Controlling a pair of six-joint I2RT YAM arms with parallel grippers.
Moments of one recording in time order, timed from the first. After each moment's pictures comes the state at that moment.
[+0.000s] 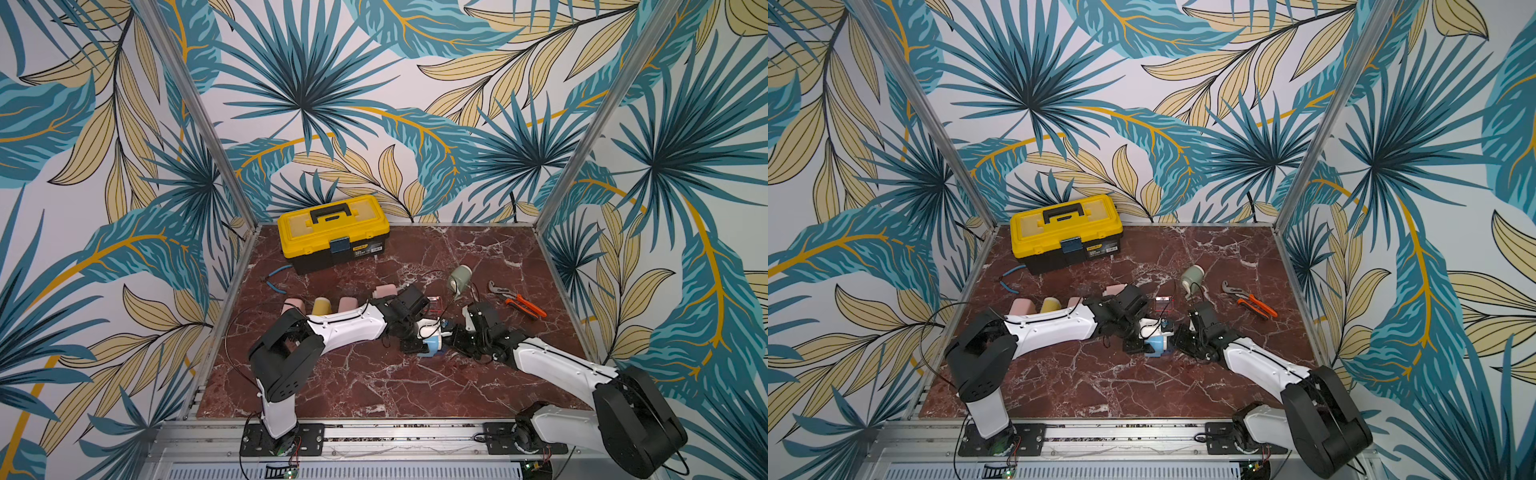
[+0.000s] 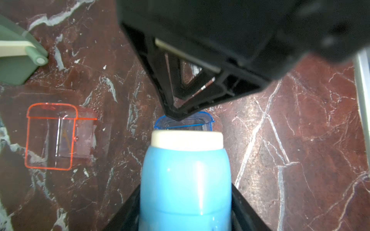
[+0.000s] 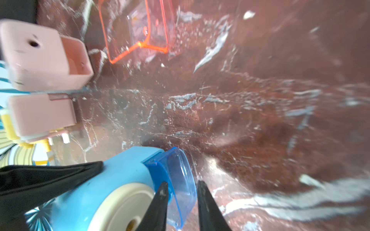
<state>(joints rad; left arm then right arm) -0.88 1.82 1.20 -0.41 0.29 0.59 0.42 1.22 0.50 -0.21 -0.22 0.85</state>
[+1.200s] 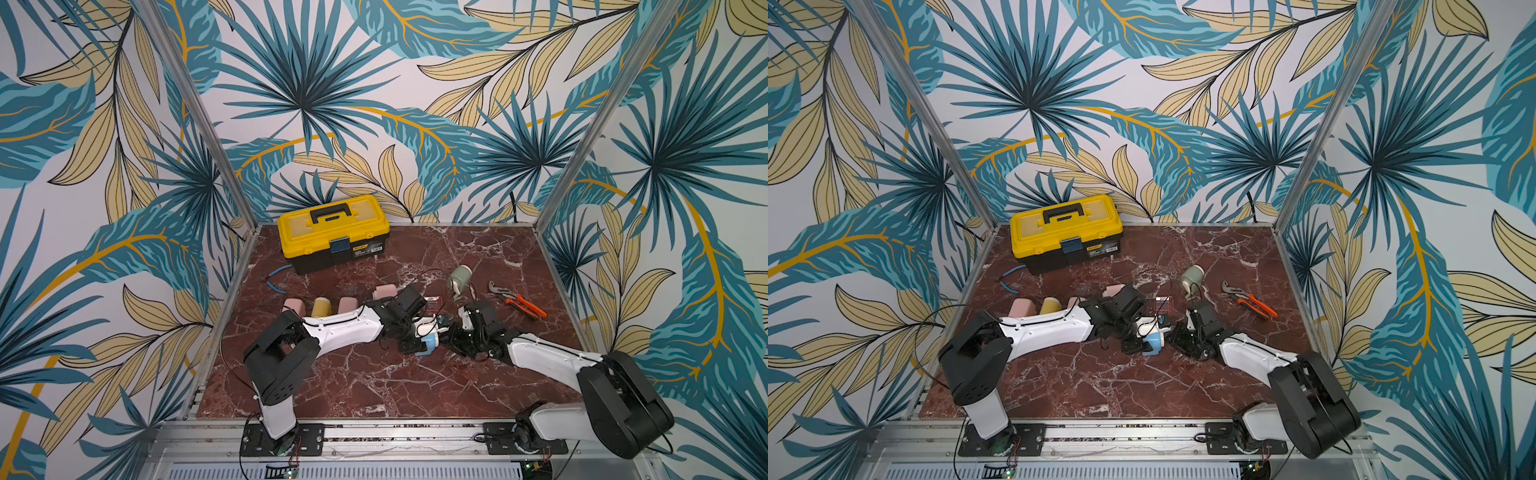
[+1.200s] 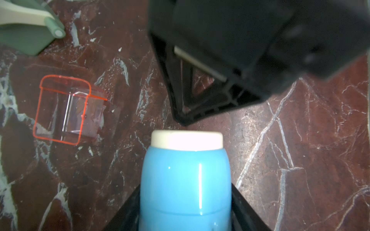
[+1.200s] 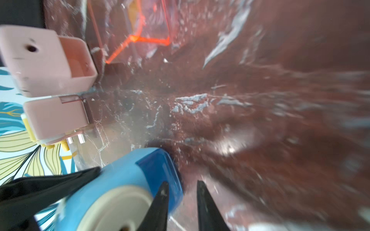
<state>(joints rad) -0.88 1.76 1.13 -0.38 0.23 0.44 0.41 1.28 0.51 -0.15 -0.29 0.92</state>
